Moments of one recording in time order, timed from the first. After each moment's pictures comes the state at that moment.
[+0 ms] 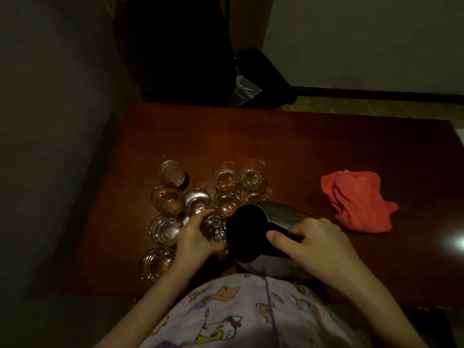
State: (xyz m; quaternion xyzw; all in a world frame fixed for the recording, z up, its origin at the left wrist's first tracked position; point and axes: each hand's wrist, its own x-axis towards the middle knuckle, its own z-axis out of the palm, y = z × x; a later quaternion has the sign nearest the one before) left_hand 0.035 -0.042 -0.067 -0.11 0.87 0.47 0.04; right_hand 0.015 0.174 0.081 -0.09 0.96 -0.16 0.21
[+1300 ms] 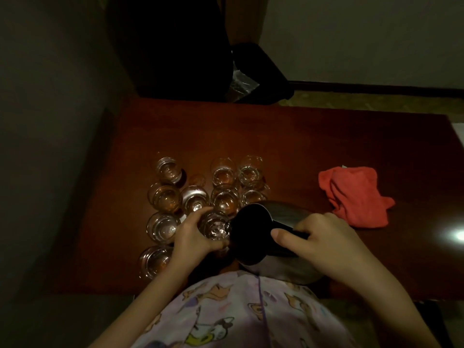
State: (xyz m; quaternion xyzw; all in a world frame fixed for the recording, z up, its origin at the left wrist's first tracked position) left_hand 0.034 -0.043 -0.065 -0.13 0.86 0.49 0.07; right_hand 0.011 0.181 0.092 -0.10 0.95 -0.16 0.23
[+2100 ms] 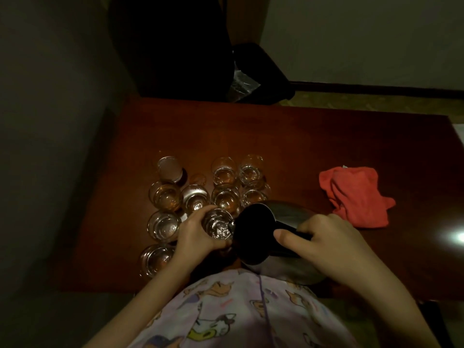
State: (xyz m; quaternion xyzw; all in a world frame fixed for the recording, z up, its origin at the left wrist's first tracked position) left_hand 0.032 -0.038 -0.059 -0.12 0.87 0.48 0.07; right_hand 0.015 0.183 0.095 -0.09 0.96 -0.14 0.23
